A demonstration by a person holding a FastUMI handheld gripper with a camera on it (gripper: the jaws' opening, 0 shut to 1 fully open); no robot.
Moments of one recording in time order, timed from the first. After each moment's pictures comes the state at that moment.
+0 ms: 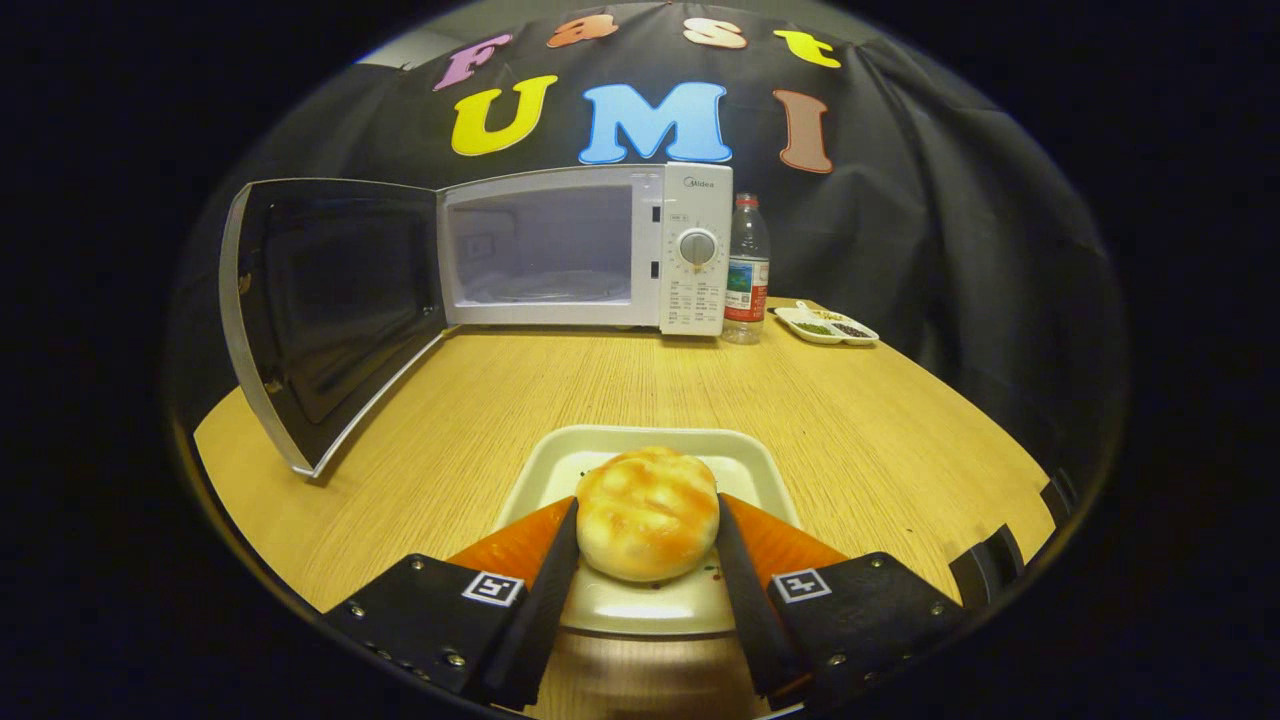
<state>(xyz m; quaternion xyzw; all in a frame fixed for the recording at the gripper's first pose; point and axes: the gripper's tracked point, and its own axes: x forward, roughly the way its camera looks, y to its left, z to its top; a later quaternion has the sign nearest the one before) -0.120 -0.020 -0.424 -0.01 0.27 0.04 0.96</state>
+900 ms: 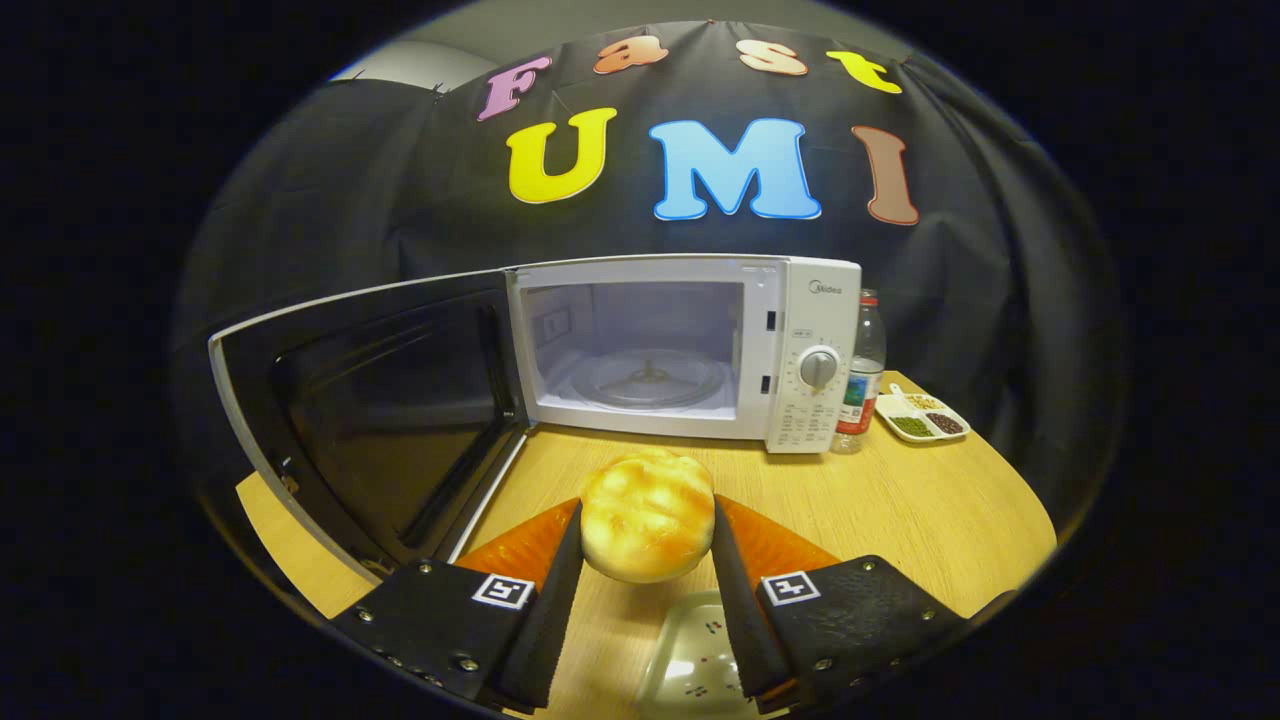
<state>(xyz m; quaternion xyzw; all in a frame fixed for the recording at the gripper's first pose) -0.019 0.076 -0.327 0.02 0.22 0.14 0.97</state>
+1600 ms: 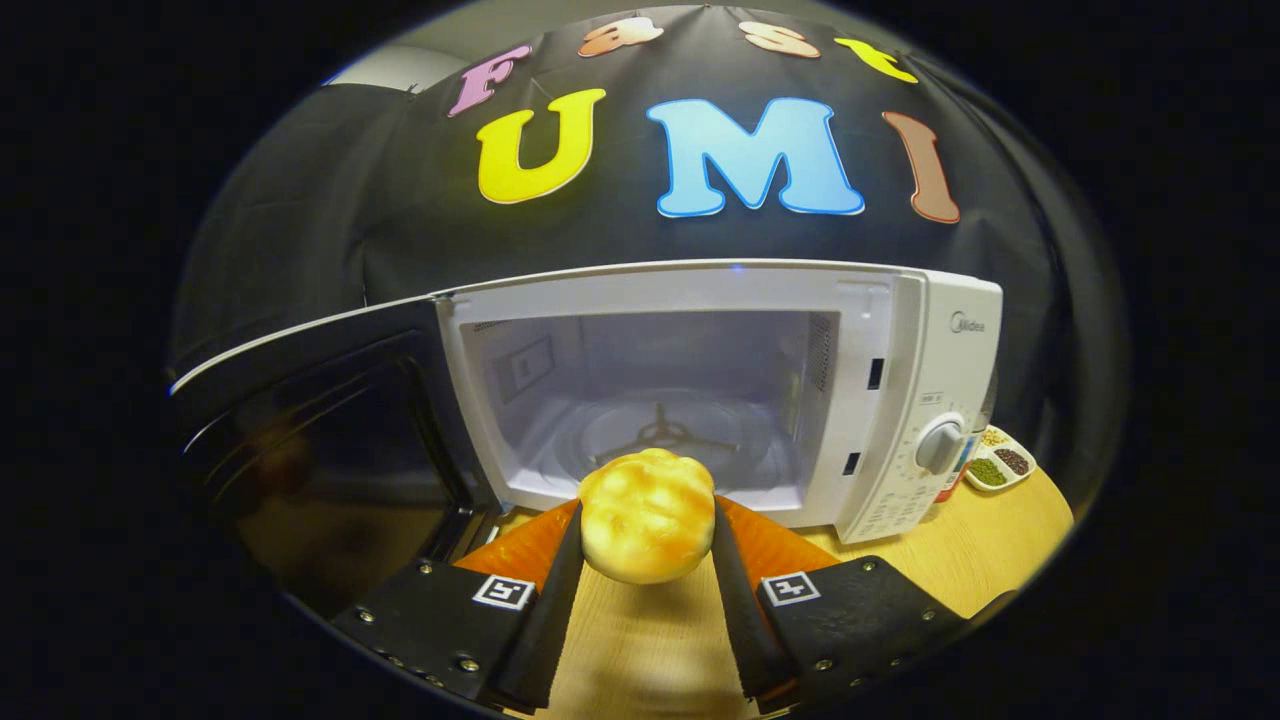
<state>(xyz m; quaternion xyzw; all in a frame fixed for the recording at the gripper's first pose) 0.134 0.124 -0.346 0.04 0.21 0.11 0.97</state>
